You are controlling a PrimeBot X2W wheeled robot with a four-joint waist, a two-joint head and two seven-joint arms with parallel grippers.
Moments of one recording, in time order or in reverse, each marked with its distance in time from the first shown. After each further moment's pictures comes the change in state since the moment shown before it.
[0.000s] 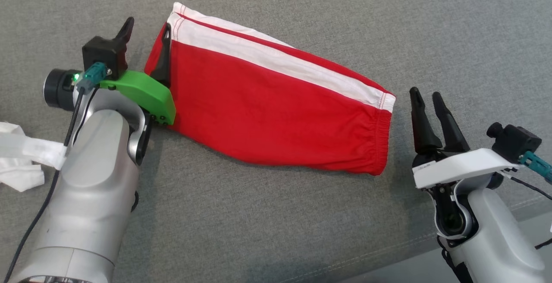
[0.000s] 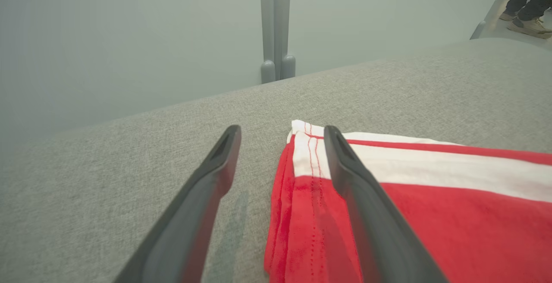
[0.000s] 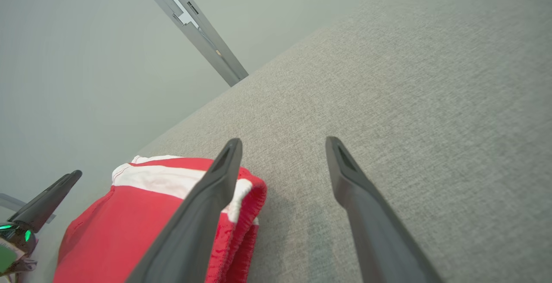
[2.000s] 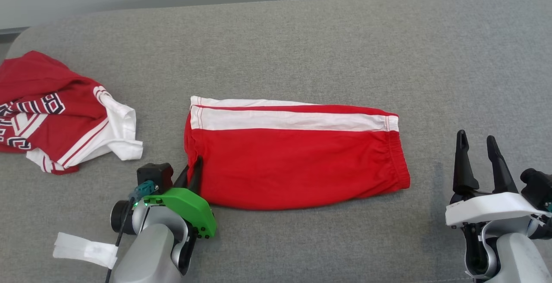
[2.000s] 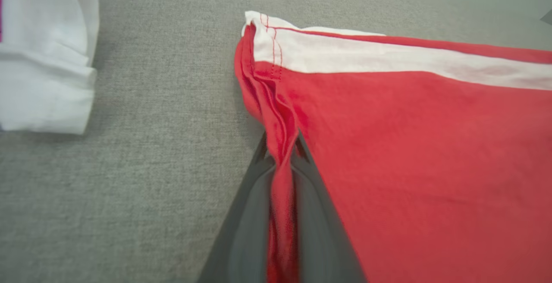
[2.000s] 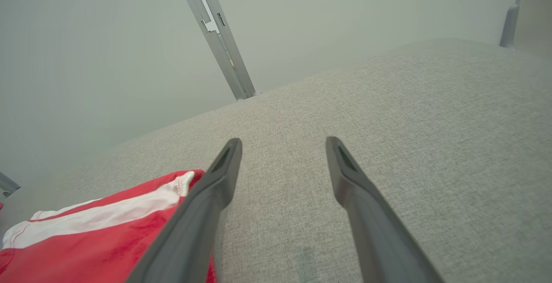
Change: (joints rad) left arm 0.380 -0.104 0.002 0.052 -0.123 -0.021 0.000; right arm 0.193 0.095 -0.320 -0.042 -0.421 0.000 0.000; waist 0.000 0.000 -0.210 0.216
